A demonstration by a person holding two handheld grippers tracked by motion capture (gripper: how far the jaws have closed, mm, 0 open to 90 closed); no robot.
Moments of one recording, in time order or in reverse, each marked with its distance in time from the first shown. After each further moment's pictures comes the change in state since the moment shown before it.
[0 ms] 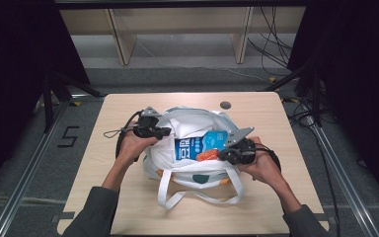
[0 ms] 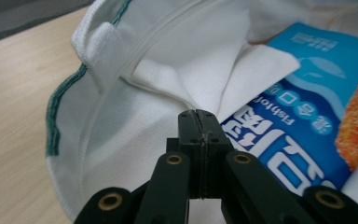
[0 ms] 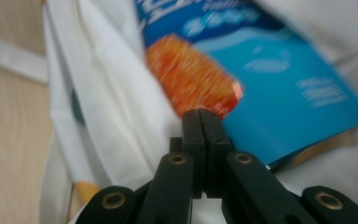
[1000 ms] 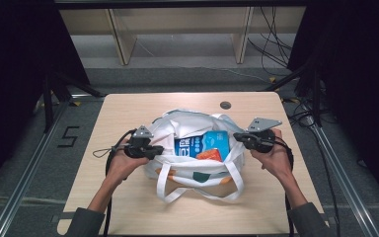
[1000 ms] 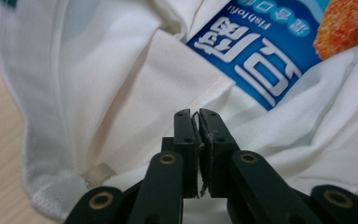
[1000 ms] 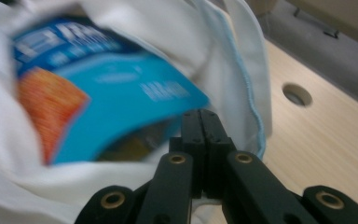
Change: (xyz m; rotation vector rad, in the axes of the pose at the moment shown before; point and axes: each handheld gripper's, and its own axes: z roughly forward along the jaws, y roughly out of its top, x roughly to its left) left arm -0.015 -0.061 -0.023 0.015 -0.016 0.033; right arm -0.051 -0.029 -0.020 -0.216 -0.241 0.116
